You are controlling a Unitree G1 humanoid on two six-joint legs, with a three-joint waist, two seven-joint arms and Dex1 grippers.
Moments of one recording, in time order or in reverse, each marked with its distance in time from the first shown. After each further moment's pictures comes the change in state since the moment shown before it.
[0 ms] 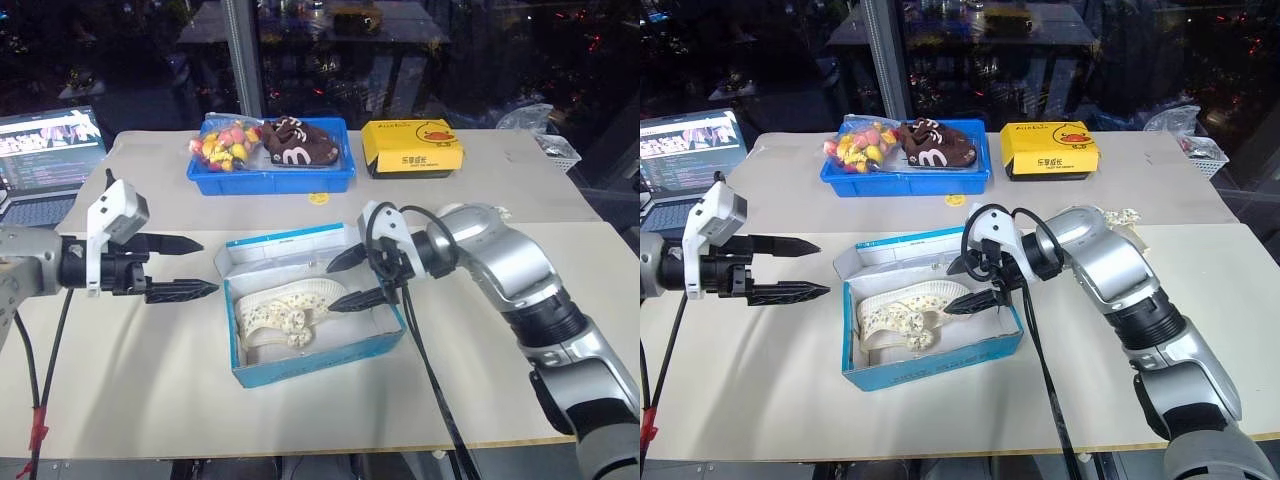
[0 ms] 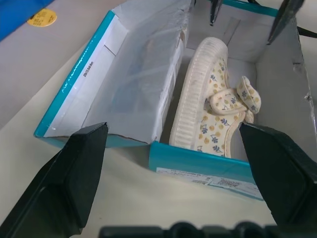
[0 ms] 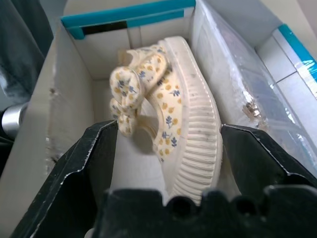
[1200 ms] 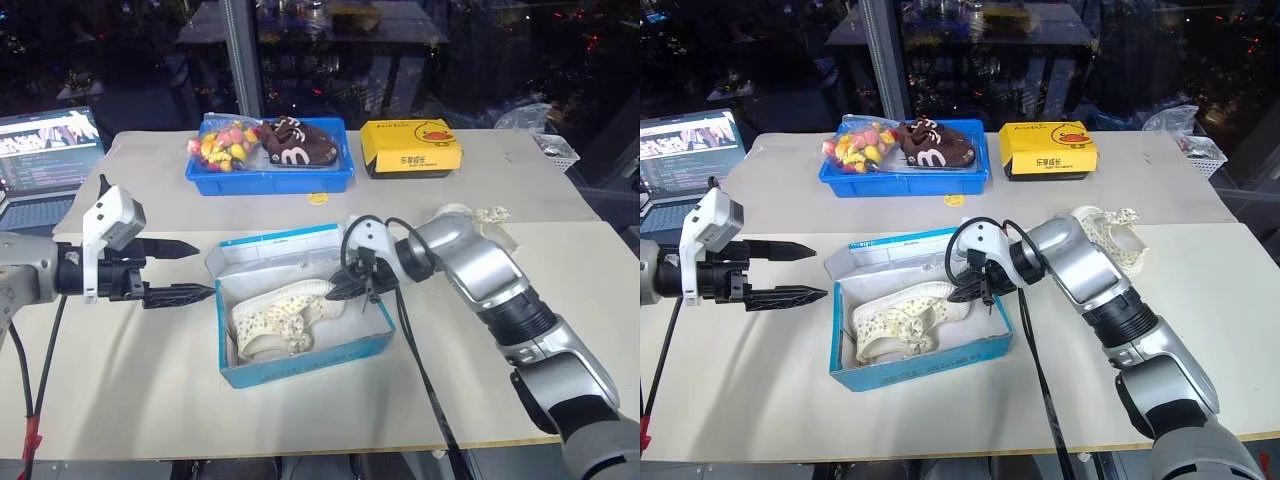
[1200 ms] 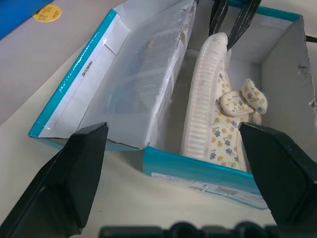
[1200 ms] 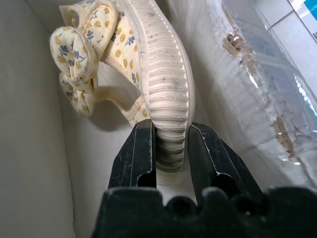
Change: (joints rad) left arm 0.033 0.000 0.032 -0.015 -0.001 -0.001 0.021; right arm -0.001 0.090 -0.004 0.059 -0.070 0.071 -0.029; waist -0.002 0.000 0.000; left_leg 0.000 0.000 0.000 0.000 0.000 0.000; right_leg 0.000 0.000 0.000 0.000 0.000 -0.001
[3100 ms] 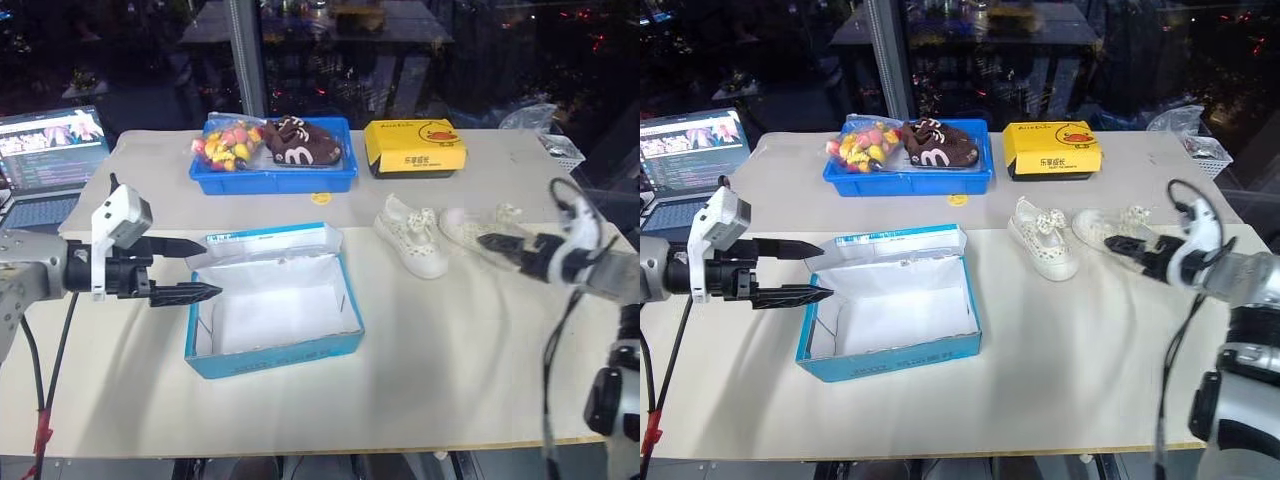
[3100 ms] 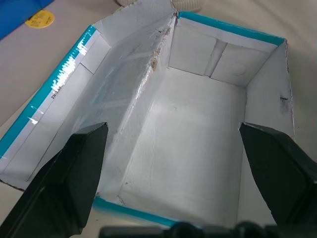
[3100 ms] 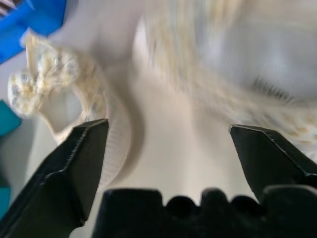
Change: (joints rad) left arm -0.012 -0.018 -0.008 0.021 0.001 -0.017 -0.020; right arm 0.146 -0.366 -0.707 0.502 0.243 0.272 -0.461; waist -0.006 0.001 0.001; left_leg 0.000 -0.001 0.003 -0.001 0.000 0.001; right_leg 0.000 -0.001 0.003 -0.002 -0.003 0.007
